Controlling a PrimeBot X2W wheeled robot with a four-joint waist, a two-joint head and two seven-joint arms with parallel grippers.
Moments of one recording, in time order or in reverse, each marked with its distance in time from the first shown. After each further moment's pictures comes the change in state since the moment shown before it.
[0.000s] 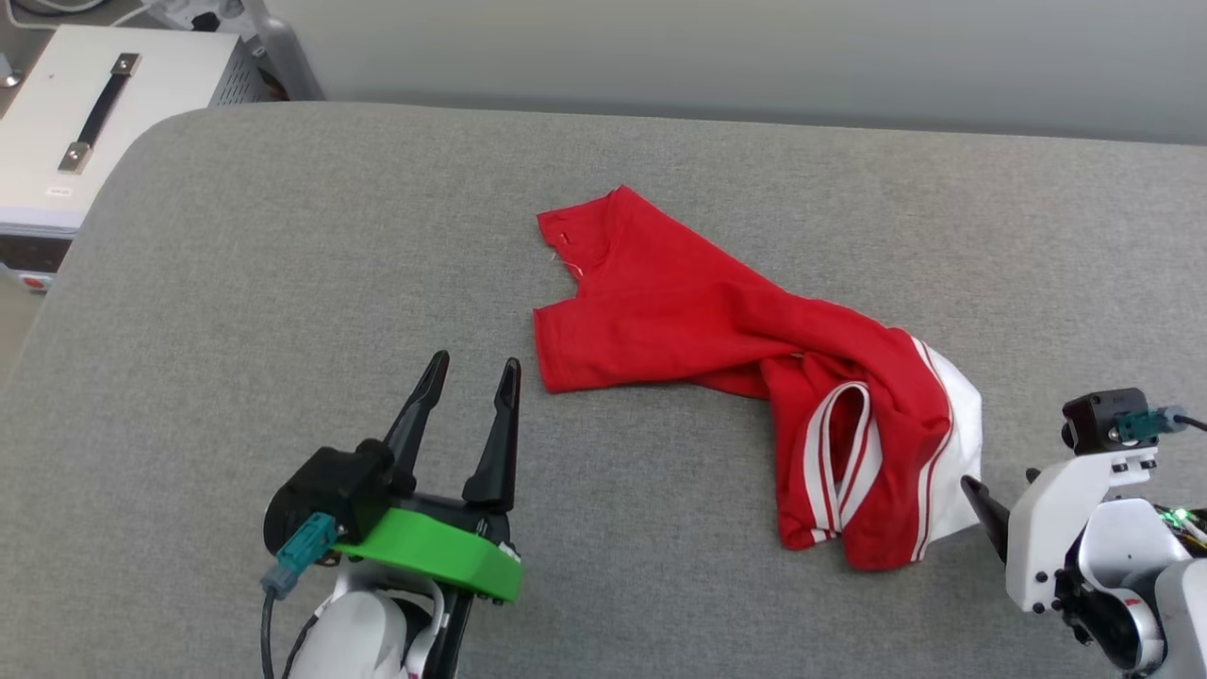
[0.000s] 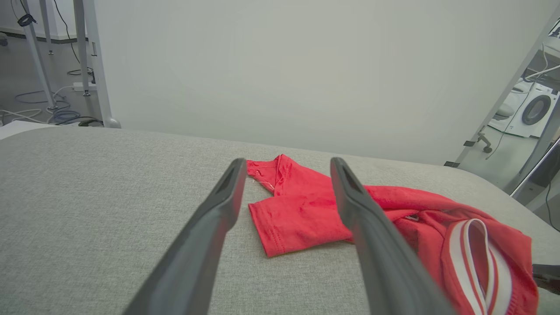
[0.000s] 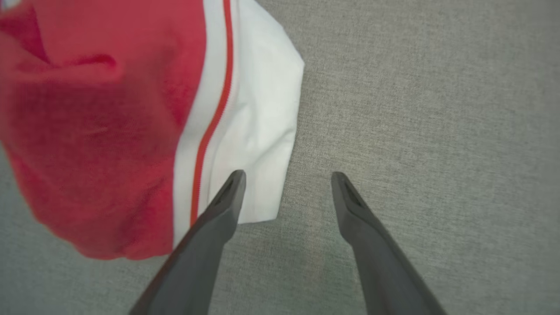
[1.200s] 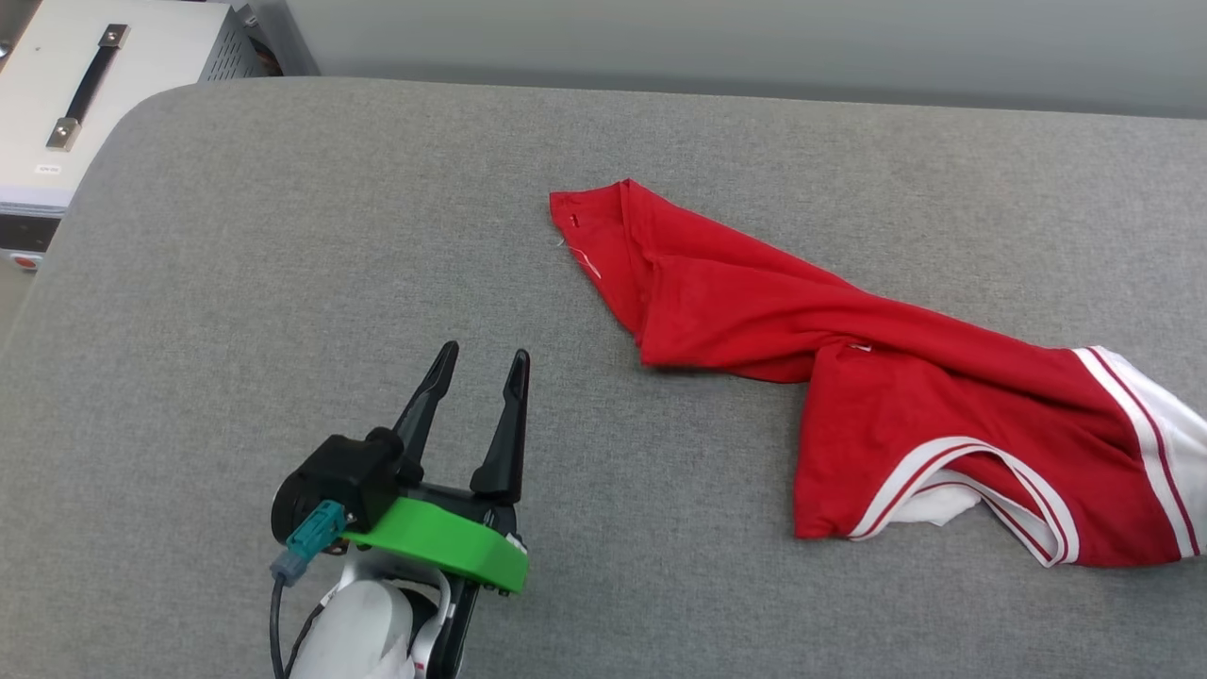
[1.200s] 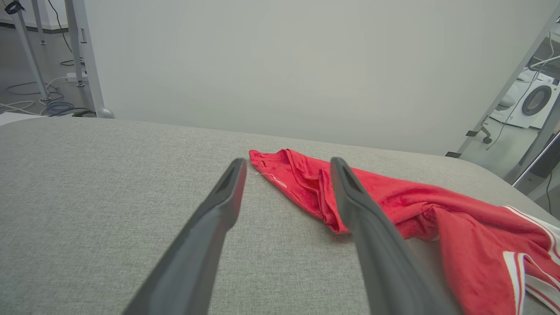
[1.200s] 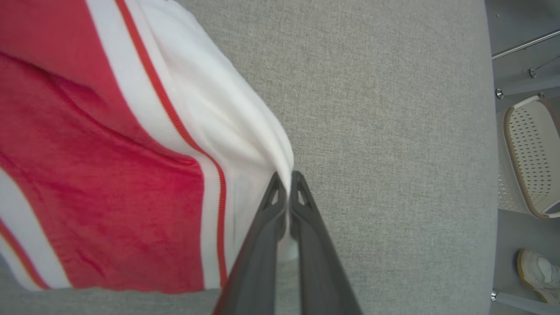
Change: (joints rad) left arm -0.031 -0.001 -0.016 0.025 0.000 -0.002 0.000; right arm -0.077 -0.285 -0.081 0.202 -0.029 0.001 -0.033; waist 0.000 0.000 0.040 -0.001
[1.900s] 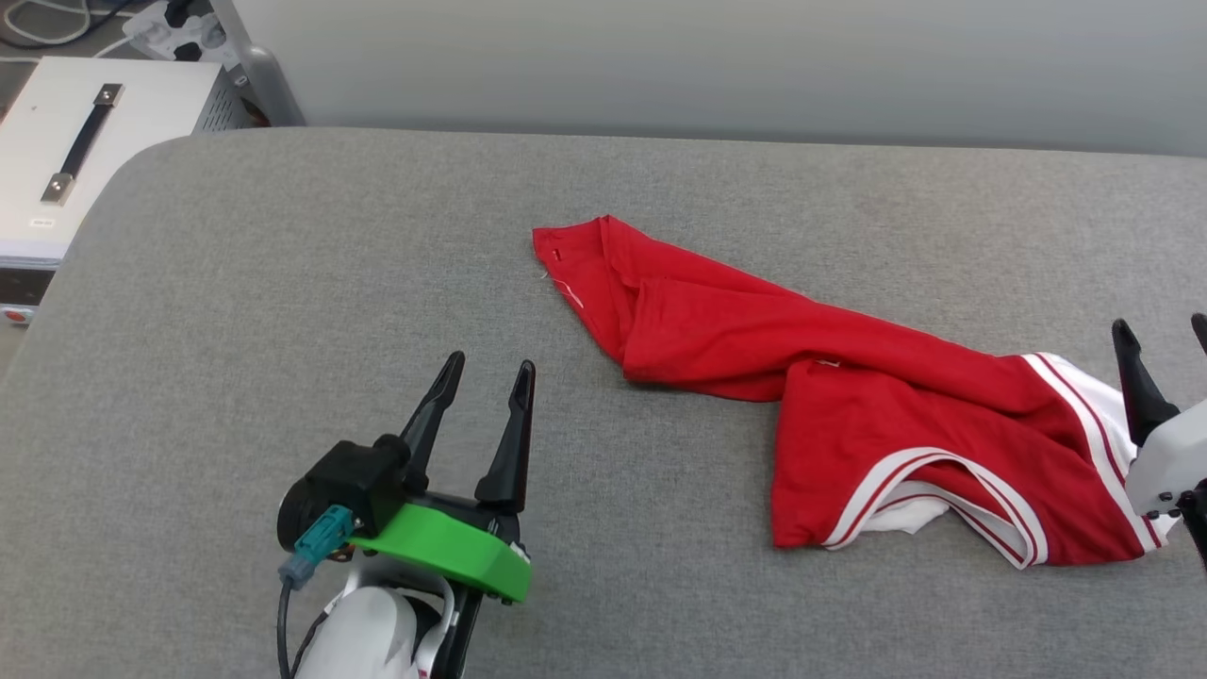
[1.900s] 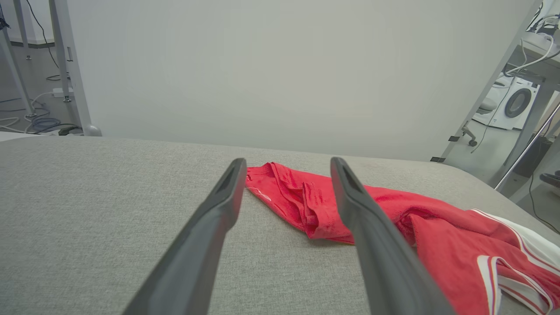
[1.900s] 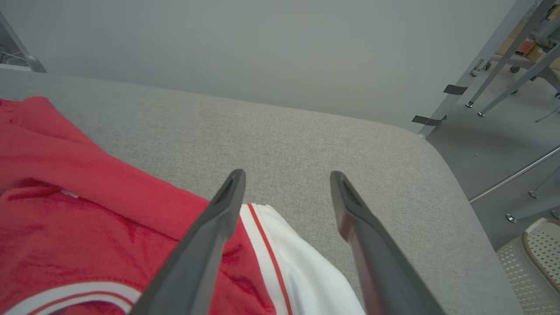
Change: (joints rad) left arm 0.001 0.008 -0.010 0.018 -0.002 -0.003 0.000; right arm -0.048 0.148 -0.010 -0.063 -0.033 0.000 -0.461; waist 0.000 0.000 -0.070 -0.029
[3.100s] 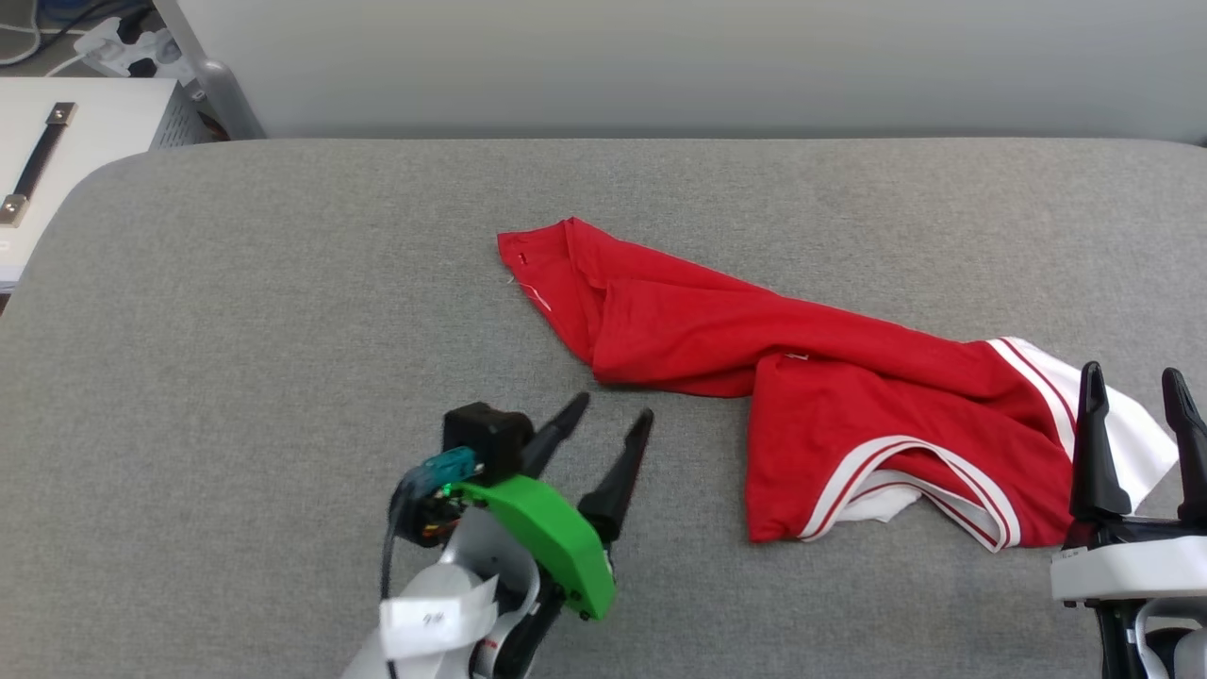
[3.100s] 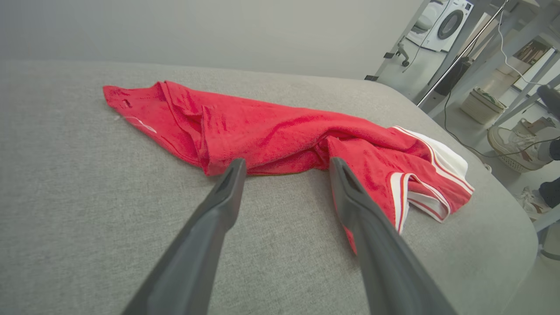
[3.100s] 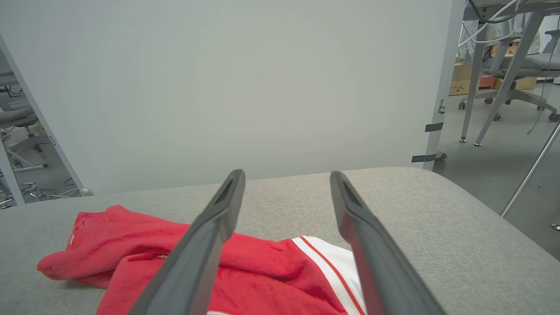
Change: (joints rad) left arm -0.091 0.012 -0.211 0.086 -0.143 0.000 0.213; right arm 0.242 0.302 -0.096 -0.262 -0.026 -0.001 -0.367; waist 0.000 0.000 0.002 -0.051
